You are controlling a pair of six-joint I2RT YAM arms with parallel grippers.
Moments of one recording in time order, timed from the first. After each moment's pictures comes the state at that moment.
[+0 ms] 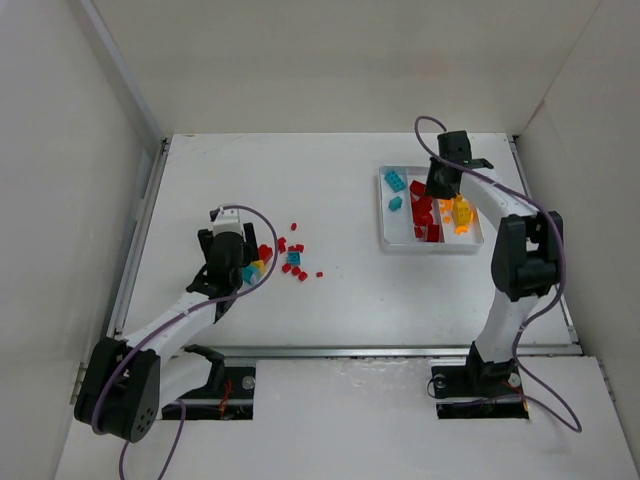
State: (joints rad) left arm -0.35 1.06 0.38 0.24 -0.49 -0.19; right arm 0.13 1.87 1.50 -0.51 0.12 0.33
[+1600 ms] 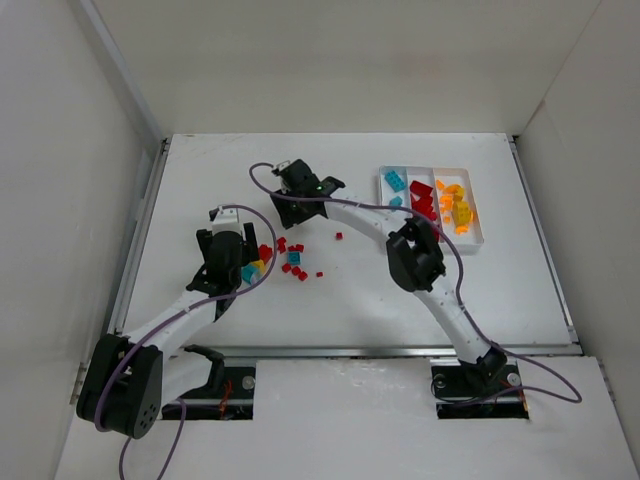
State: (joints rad) left arm -0.33 1.08 0.38 0.24 -0.46 -0.19; right arm 0.77 2.52 2.28 -0.63 0.02 0.19
